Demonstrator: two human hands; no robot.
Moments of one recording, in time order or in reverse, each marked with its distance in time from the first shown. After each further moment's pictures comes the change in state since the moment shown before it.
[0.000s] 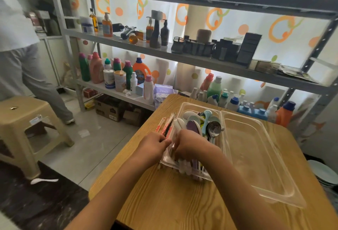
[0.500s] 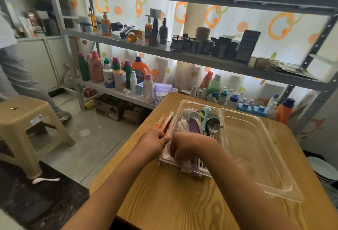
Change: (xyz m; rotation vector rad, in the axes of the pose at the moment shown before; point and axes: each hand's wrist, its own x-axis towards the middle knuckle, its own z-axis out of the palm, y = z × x) left_hand 0.005 0.003 0.000 0.011 -0.036 -0.076; right_hand -0.001 -0.003 -0.004 -0.208 -0.196 -0.147
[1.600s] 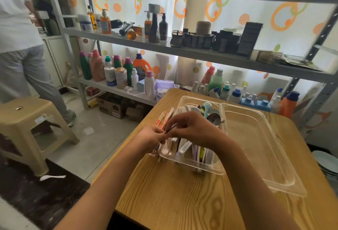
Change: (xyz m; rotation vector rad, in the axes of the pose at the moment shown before) left_hand 0.000 0.002 -0.012 -0.193 -0.106 -0.141; right_hand -0.036 0.016 -0.014 0.611 0.414 -0.458
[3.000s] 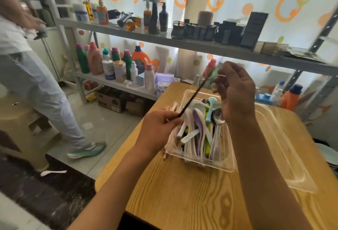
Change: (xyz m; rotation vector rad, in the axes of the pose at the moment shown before) left_hand -0.014 0.003 0.004 -0.028 0.320 0.631; right_hand 0.012 -0.023 -0.042 0.767 0.991 0.009
